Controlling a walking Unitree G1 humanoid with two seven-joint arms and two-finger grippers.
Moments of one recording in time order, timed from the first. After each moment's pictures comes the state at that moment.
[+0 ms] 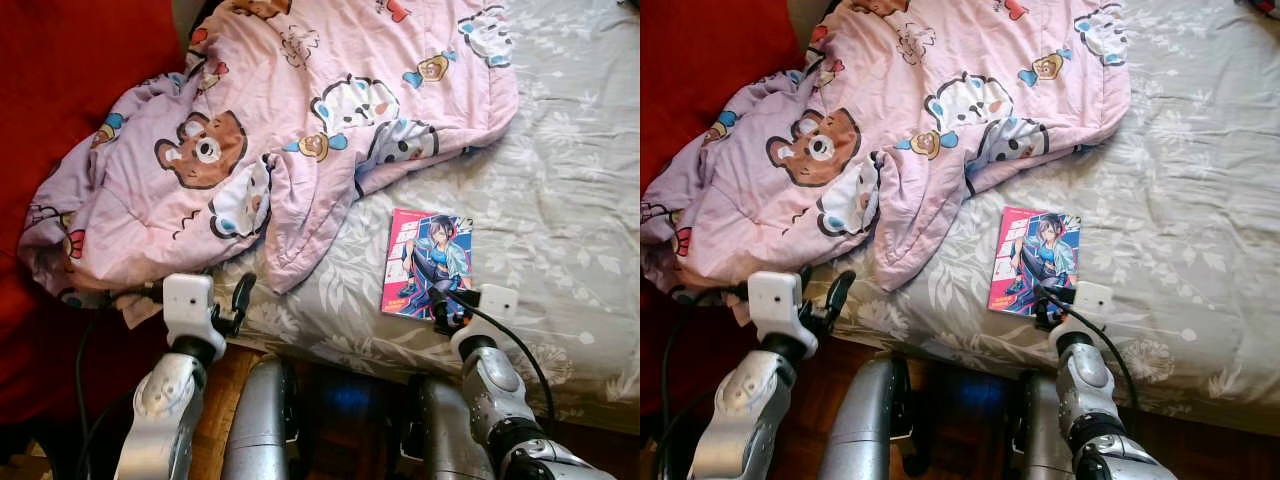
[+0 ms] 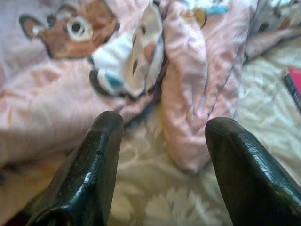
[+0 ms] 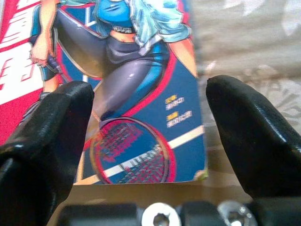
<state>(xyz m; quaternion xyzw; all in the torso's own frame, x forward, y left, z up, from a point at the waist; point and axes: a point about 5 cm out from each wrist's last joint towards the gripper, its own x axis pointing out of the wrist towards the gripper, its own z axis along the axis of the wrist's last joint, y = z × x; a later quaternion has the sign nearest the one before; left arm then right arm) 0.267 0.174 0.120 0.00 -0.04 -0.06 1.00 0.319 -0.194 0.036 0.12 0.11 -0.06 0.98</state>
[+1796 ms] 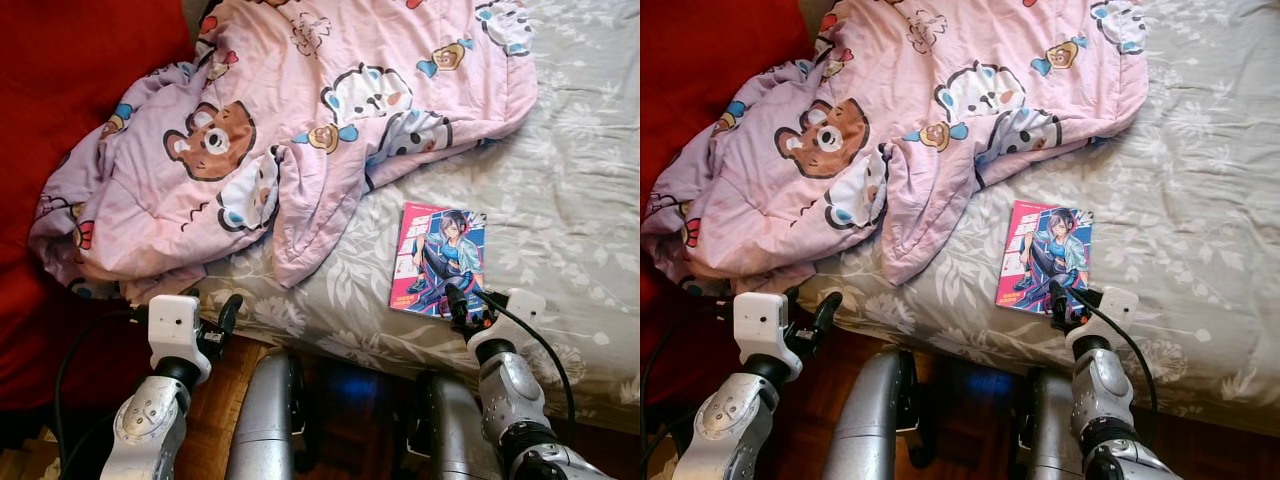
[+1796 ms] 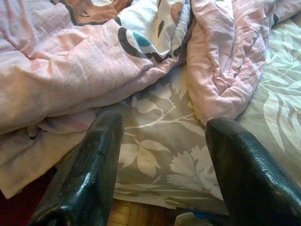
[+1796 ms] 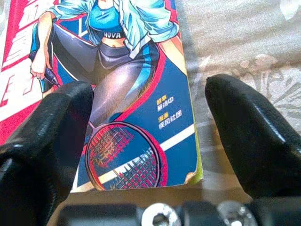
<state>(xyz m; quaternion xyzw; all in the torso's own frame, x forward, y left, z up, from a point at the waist) 0.250 0.187 0.114 0.02 -0.01 -0.05 1.00 0.314 -0.211 0.038 0.18 0.07 -0.06 0.98</state>
